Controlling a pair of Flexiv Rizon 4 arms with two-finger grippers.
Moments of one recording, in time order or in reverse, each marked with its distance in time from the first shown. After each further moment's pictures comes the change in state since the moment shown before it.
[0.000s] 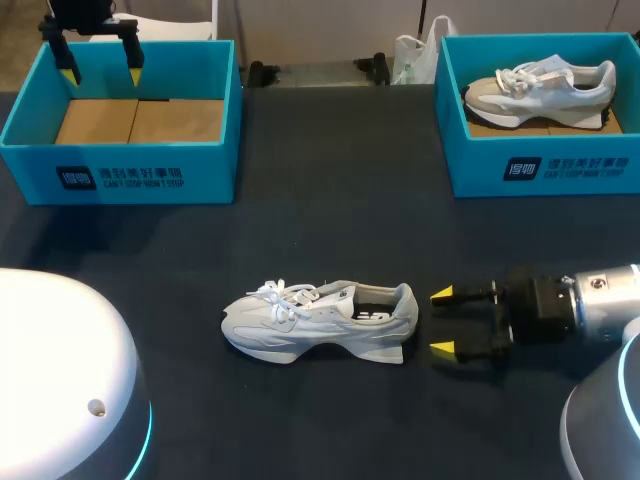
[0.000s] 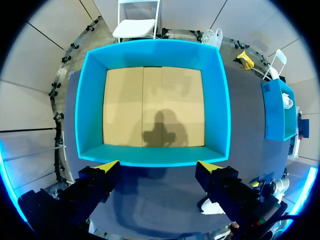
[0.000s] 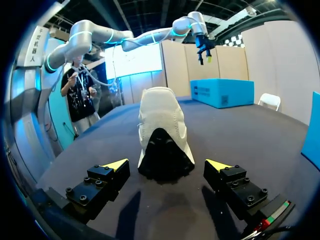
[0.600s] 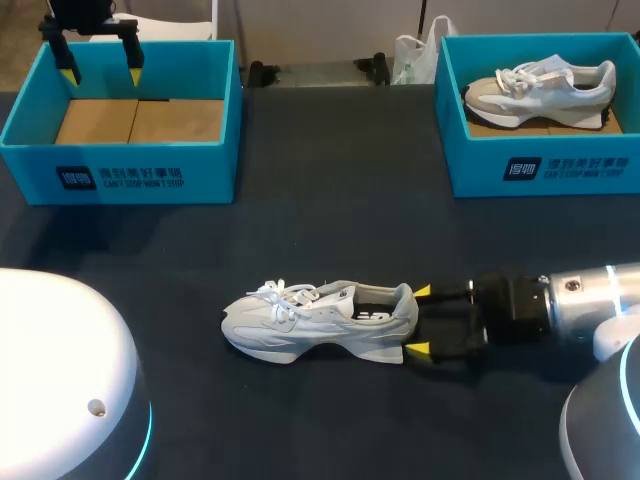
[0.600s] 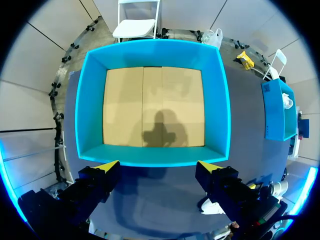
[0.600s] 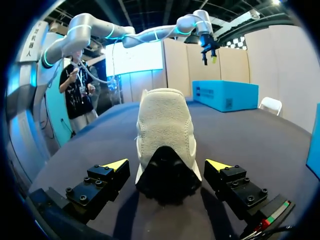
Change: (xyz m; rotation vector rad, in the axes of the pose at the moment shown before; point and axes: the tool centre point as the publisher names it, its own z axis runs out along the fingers) left arm 0.000 0.000 0.000 0.000 0.000 0.000; right arm 0.005 0.013 0.033 0.008 -0.013 -0.037
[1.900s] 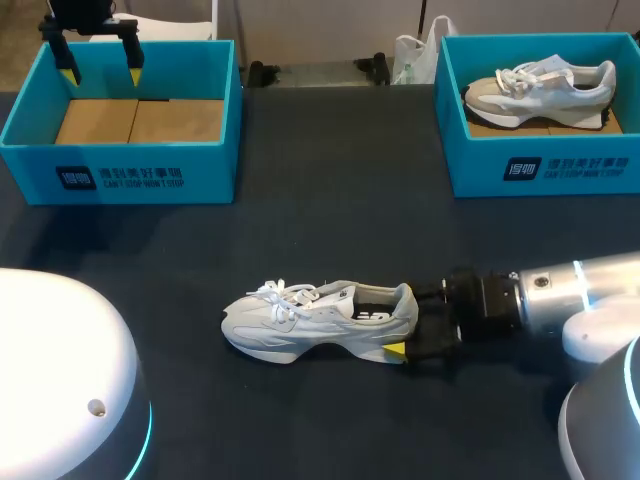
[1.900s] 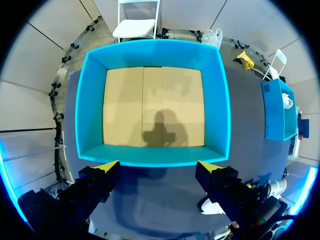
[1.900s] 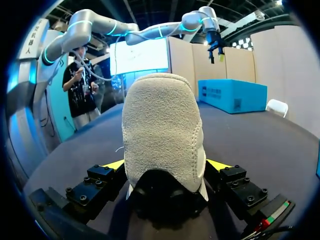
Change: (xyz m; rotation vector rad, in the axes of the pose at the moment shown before) left arm 0.000 0.000 0.000 0.000 0.000 0.000; right arm -0.001 0.004 0.036 -0.006 0.041 -0.023
